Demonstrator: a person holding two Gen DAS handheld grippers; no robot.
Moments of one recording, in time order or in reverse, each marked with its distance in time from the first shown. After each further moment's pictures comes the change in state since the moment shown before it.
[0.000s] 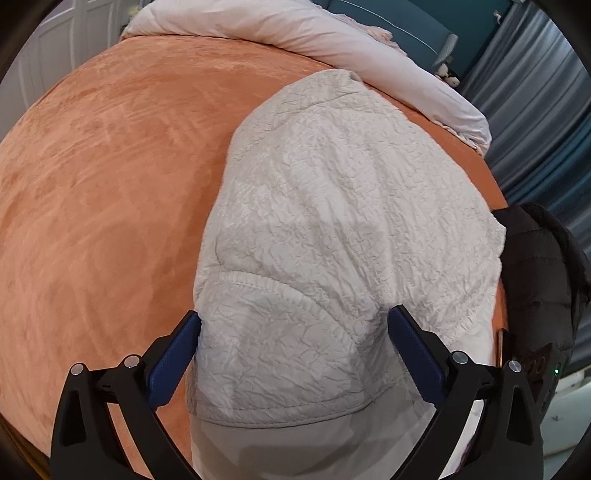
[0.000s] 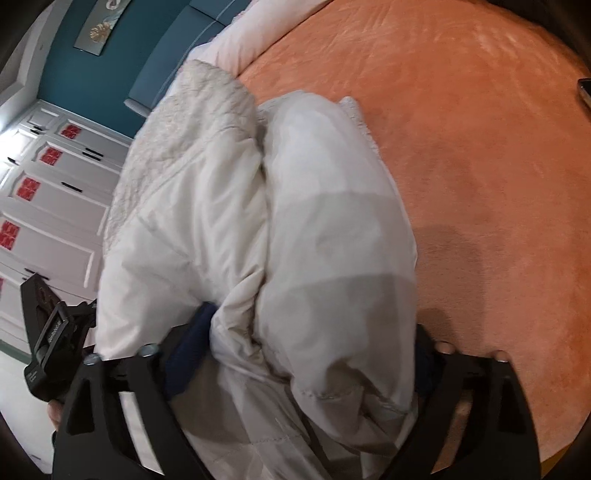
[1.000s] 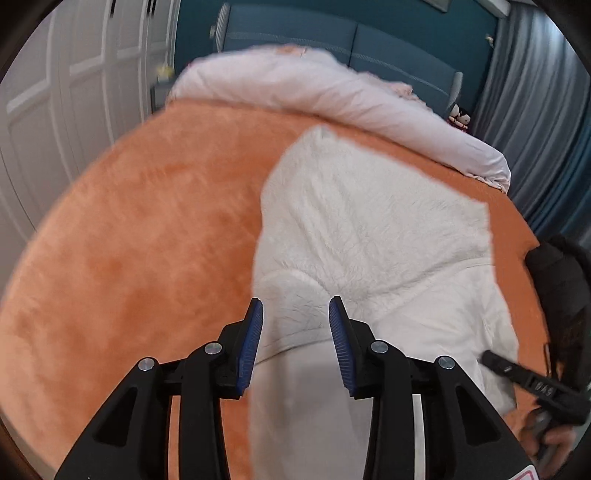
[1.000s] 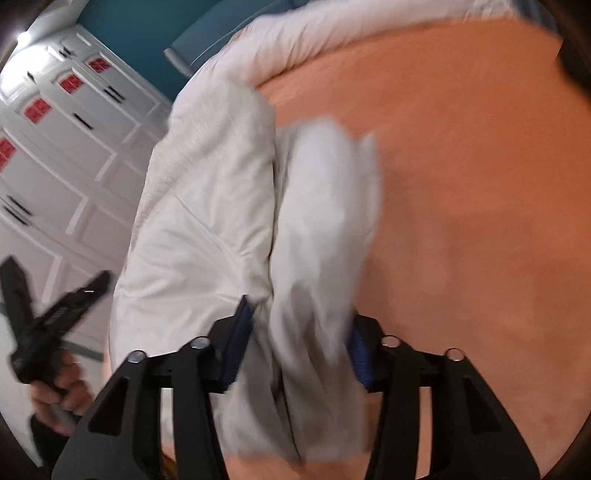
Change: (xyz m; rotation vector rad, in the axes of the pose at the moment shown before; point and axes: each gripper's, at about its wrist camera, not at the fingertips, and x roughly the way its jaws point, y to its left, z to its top) left arm -0.105 0.164 0.052 0.110 -0.252 0.134; right arm 0.075 0.192 -0.030 -0.274 -0.040 -0.140
